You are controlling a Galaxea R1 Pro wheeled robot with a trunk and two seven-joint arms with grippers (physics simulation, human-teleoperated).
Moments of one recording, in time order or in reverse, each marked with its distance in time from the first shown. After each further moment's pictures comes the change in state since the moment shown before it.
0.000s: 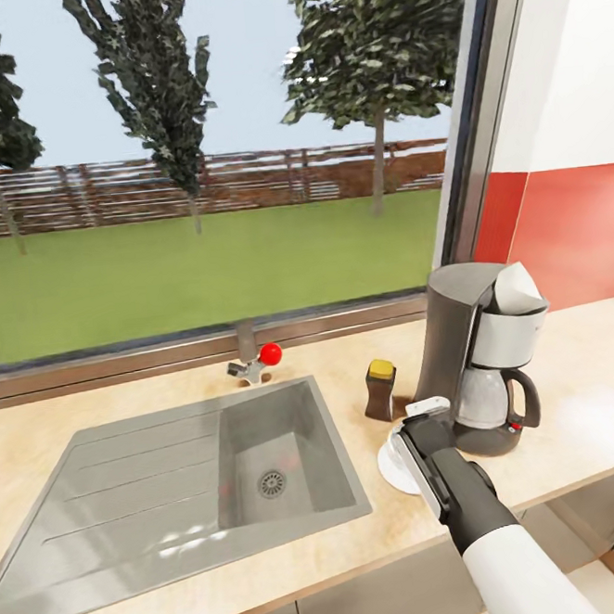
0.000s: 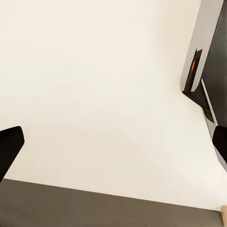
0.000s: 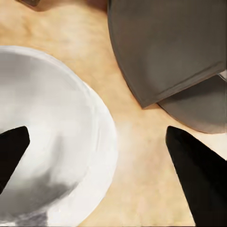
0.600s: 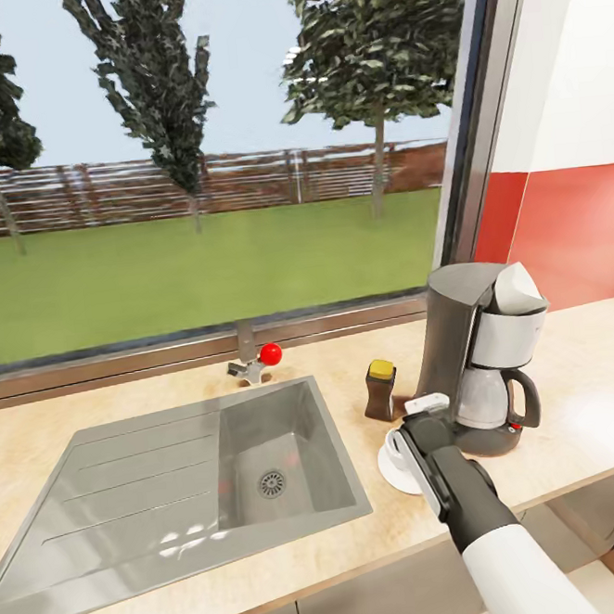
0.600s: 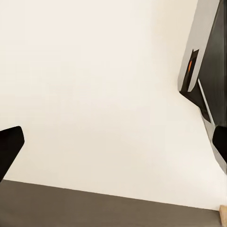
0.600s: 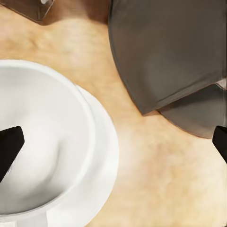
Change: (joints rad) left arm 0.000 -0.005 0.000 -0.001 0.000 0.000 -0.001; right arm -0.001 0.005 -0.003 -0.022 -0.003 -0.001 0.000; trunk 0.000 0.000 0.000
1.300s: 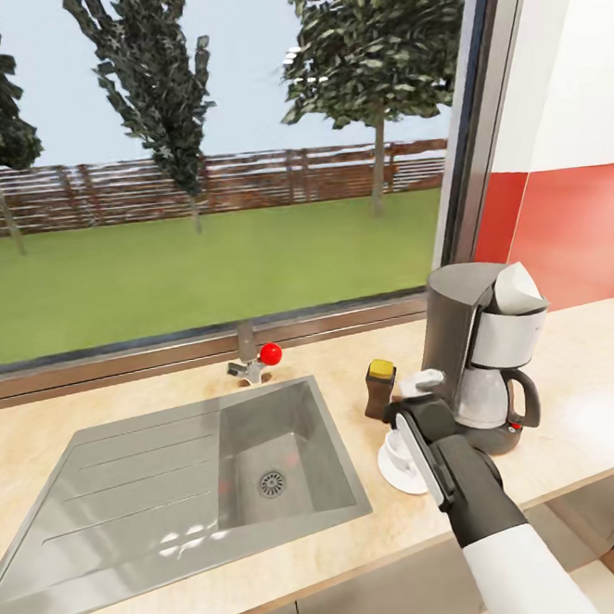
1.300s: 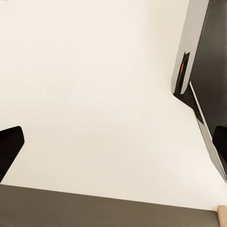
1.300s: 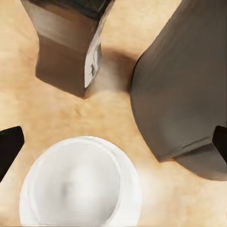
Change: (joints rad) left arm -0.002 -0.013 -0.004 -0.008 -0.010 -0.001 -0.002; right arm 0.000 0.015 0.006 -0.186 -0.009 -0.003 0.087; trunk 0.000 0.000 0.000
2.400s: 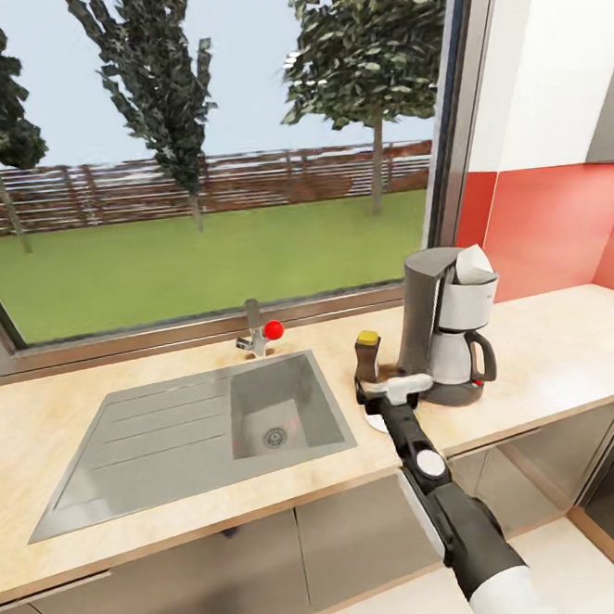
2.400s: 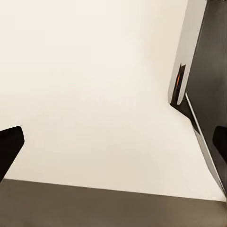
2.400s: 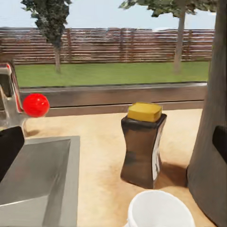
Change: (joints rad) left arm -0.012 -0.001 0.001 -0.013 0.003 -0.004 -0.001; right arm 0.112 -0.006 -0.005 0.210 0.010 -1.177 0.221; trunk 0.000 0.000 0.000
